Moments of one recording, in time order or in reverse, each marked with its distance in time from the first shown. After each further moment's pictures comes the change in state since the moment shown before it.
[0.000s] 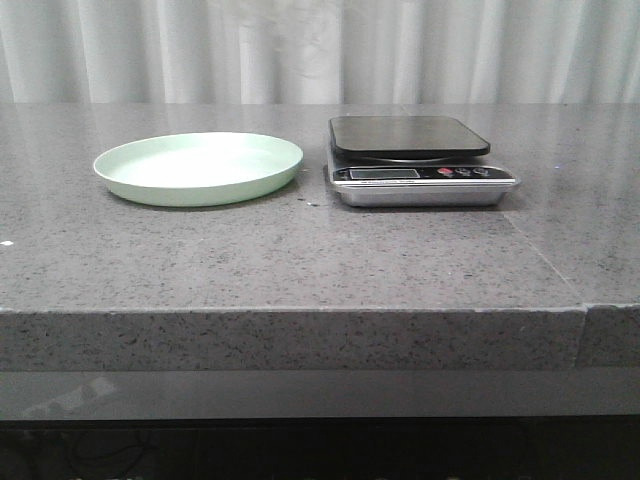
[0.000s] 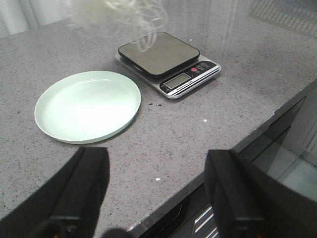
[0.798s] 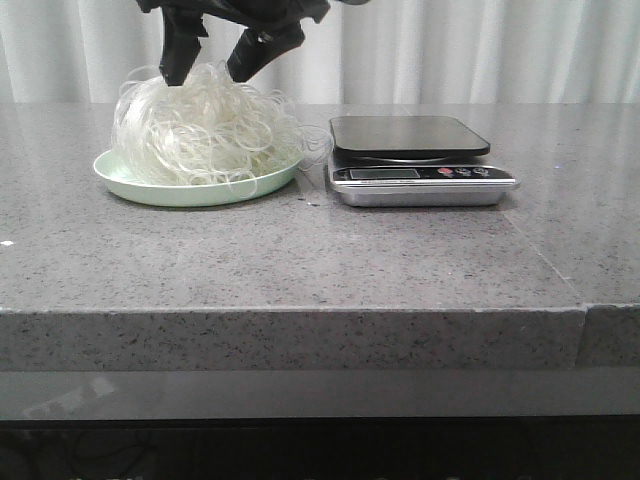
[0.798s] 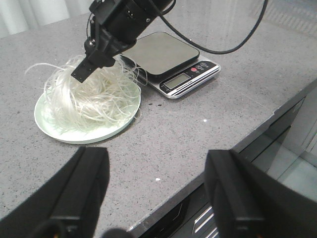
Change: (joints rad) left arm 0.000 0.000 0.000 0.000 0.000 0.000; right arm 0.077 0.266 0.000 0.006 -0.040 -0.002
